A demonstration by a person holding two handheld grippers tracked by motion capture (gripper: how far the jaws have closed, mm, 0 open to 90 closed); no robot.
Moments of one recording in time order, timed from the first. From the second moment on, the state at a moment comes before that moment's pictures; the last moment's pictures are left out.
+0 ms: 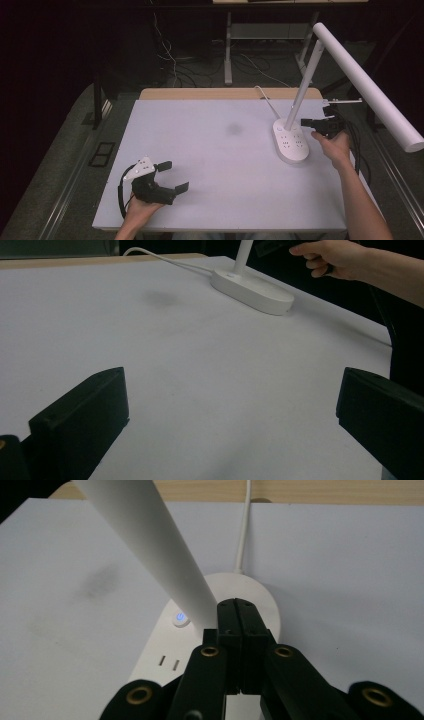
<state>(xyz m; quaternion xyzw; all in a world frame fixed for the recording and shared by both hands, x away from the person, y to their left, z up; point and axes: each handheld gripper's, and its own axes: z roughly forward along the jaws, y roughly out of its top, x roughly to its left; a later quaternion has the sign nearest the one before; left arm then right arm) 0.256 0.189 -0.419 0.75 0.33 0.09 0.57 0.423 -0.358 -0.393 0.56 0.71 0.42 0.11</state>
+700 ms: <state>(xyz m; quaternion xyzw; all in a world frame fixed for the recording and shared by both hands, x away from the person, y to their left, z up) 0.251 0.188 -0.417 0.75 0.32 0.09 0.57 0.364 -0.352 -0.371 0.55 0.69 0.45 0.10</state>
